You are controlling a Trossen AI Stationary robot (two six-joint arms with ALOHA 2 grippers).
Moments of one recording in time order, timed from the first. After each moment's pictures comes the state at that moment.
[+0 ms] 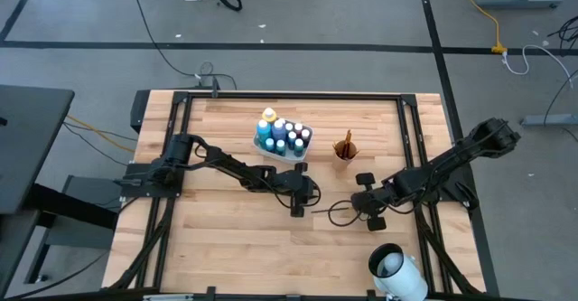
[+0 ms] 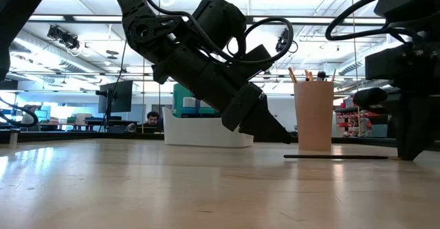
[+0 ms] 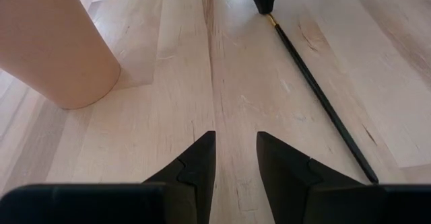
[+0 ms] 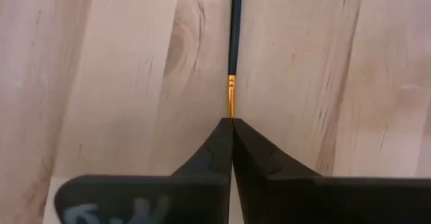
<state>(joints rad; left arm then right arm) -0.10 2.13 1.11 0.47 -0.12 0.11 0.41 1.31 0.46 -0.30 0.12 0.20</state>
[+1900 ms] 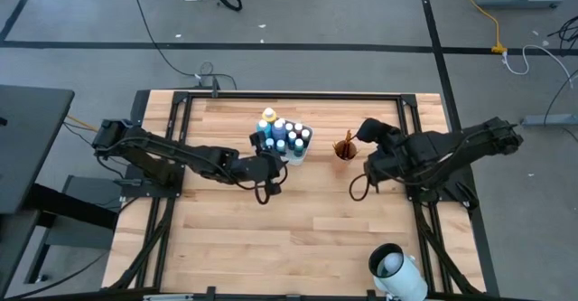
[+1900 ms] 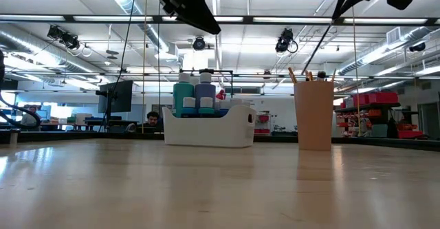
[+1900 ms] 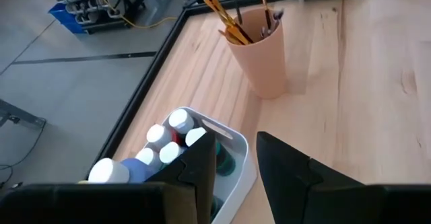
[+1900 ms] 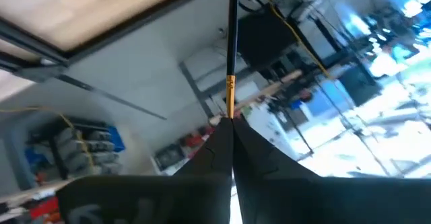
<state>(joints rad) -0.19 1.49 1.11 -0.25 -0.65 -0.01 0.26 1.29 1.31 -1.57 1.05 -0.98</state>
